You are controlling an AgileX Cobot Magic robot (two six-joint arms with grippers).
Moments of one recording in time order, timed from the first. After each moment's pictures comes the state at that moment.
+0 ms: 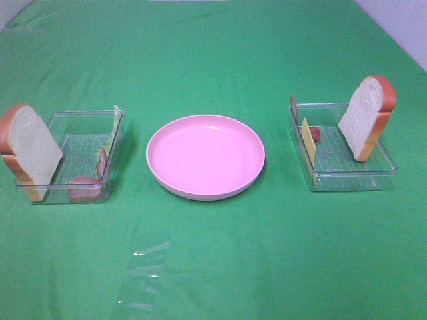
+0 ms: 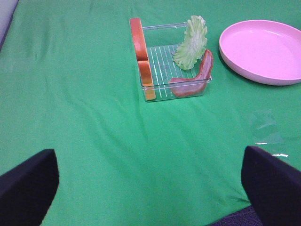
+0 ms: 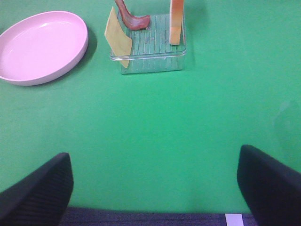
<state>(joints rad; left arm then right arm) 0.02 -0.01 -0.52 -0.13 1.10 0.12 0.03 0.00 -0.45 0.05 1.10 0.04</state>
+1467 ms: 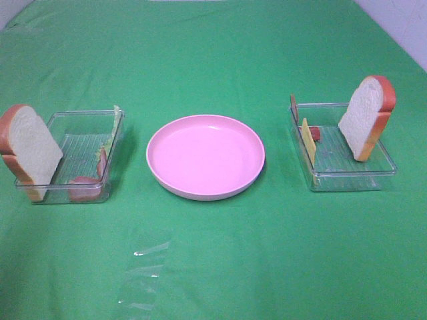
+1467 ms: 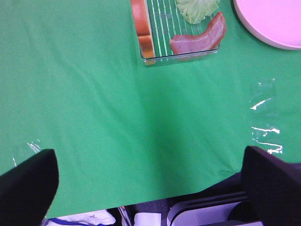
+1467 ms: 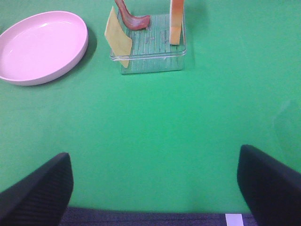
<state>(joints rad) 0.02 0.85 -1.00 -0.11 1.22 0.12 0.03 0.00 -0.45 0.05 1.10 0.04</state>
